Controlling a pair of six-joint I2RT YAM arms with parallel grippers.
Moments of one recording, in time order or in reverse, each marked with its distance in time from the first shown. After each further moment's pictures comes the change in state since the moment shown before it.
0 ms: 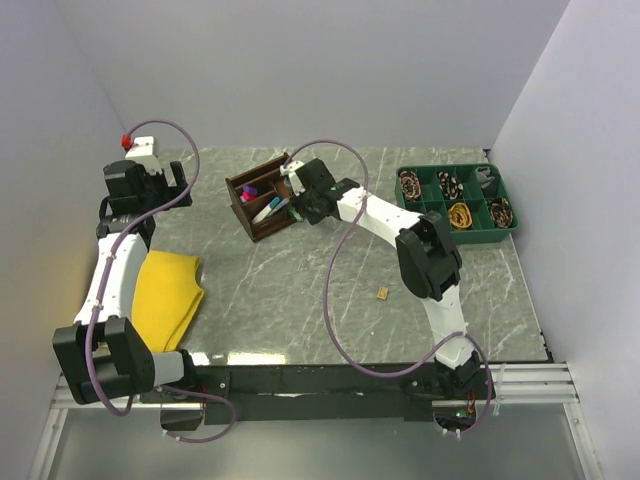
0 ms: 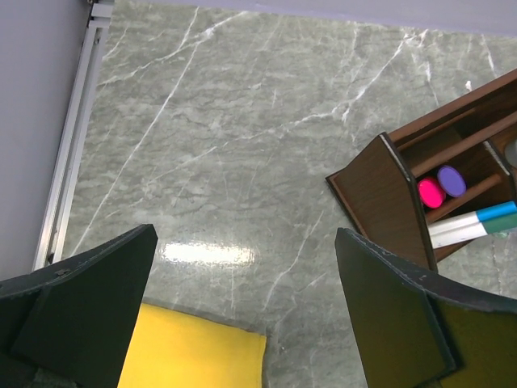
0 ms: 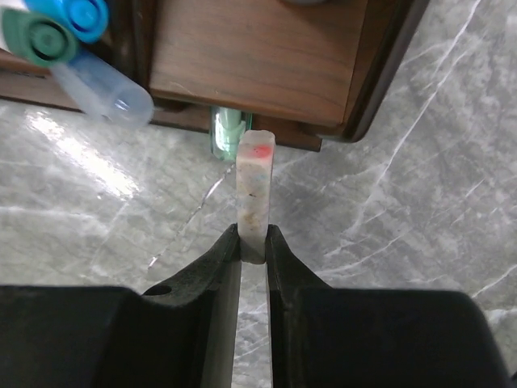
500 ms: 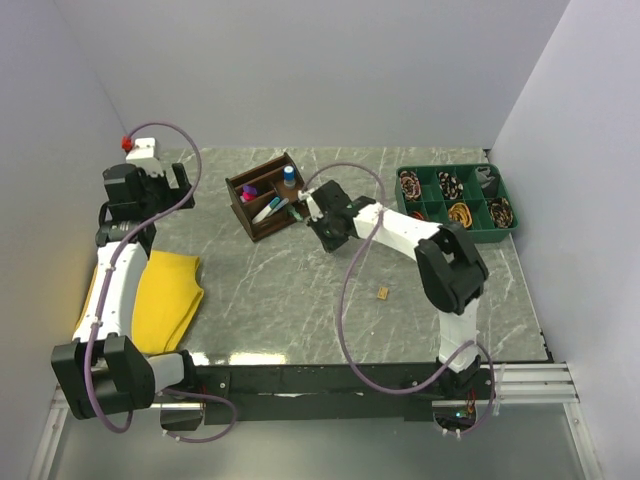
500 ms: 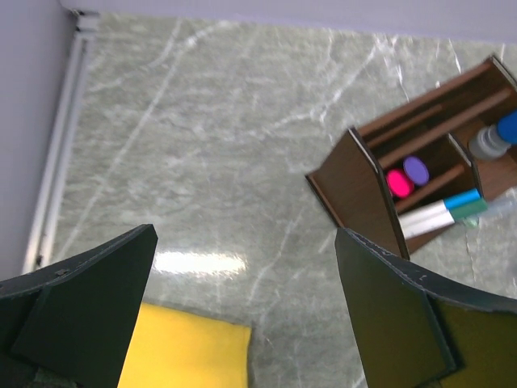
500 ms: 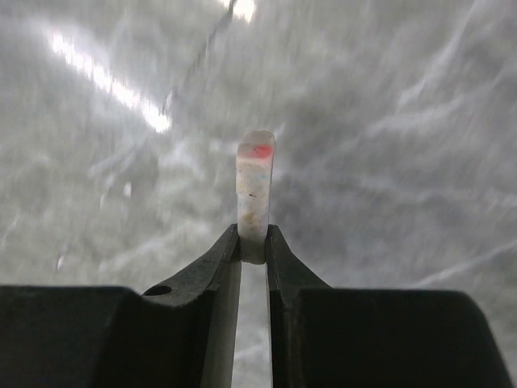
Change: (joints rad) left arm -0.027 -0.071 -0.039 -0.010 0.018 -0.015; right arm 0.000 -0.231 -0.375 -0.055 -0.071 0.096
